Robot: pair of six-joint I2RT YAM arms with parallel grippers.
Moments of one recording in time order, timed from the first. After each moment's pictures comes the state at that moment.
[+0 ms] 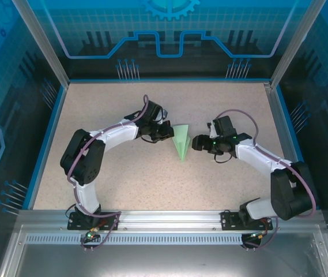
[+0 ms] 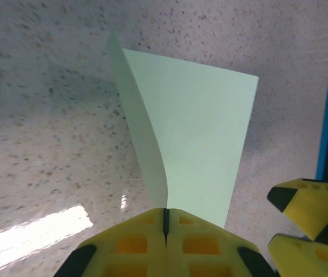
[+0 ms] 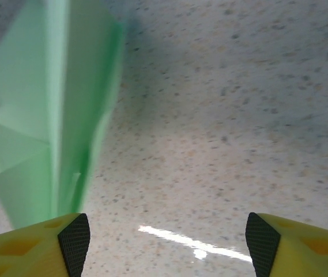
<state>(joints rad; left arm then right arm) -0.50 1.87 1.25 -0.29 0.47 -0.79 0.36 1.40 0.82 -0.41 -0.26 0.52</state>
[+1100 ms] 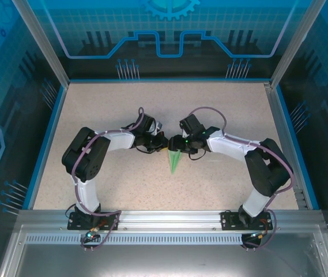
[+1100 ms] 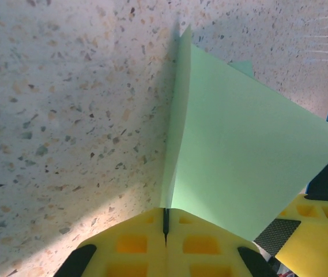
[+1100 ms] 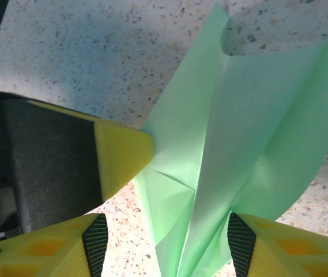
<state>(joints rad) -0.45 1.90 1.02 -0.06 0.59 -0.83 0.62 1.70 1.05 -0.39 -0.20 0.71</state>
